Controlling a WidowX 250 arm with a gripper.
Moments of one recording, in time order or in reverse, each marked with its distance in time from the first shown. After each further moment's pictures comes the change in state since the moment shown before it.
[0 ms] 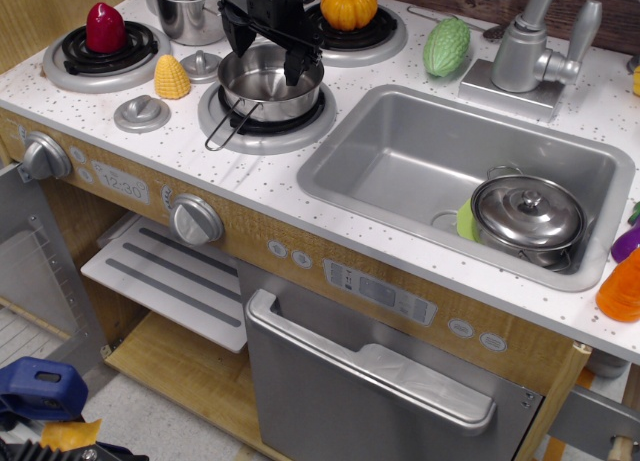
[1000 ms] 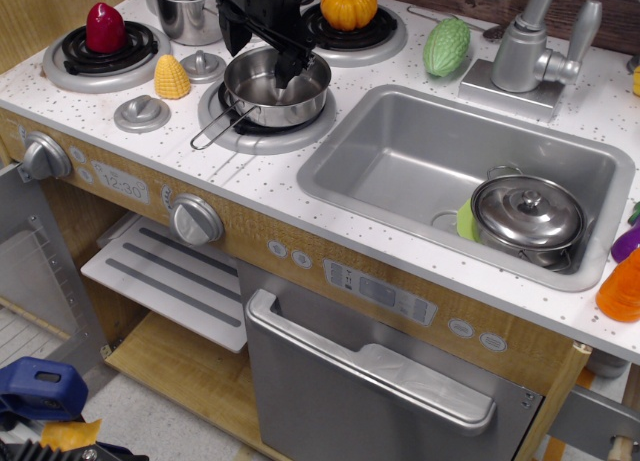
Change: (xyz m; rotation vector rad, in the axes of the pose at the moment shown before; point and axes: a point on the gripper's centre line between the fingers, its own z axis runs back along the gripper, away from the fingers) arm -0.001 0.010 -0.002 0.017 0.091 -0.108
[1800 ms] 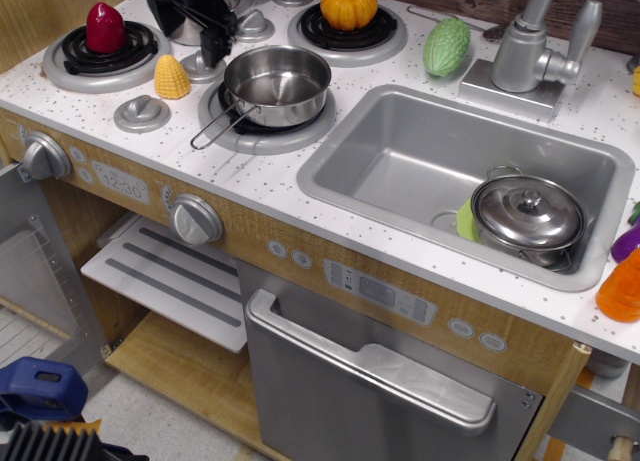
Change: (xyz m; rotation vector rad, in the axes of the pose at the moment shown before) arm -0.017 0.071 -0.004 -0.038 -0.059 -0.030
